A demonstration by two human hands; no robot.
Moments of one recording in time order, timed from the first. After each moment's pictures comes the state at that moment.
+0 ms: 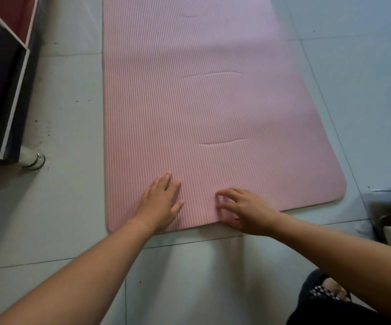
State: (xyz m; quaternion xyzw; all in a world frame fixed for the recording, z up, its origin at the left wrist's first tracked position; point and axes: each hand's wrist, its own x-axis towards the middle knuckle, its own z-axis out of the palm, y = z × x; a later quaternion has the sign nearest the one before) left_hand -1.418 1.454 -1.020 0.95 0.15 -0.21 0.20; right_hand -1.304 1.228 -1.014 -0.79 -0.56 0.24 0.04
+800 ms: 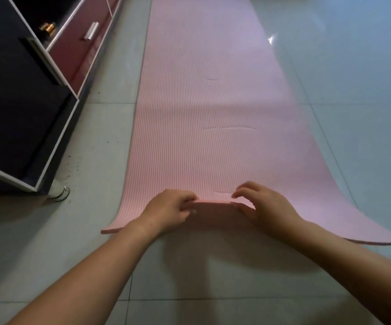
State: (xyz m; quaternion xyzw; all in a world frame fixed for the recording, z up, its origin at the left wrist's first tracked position) left_hand -1.358 1.494 -0.941 0.94 0.13 -0.10 0.29; right_hand -1.239 1.289 -0.922 -0.86 -0.47 0.10 0.14
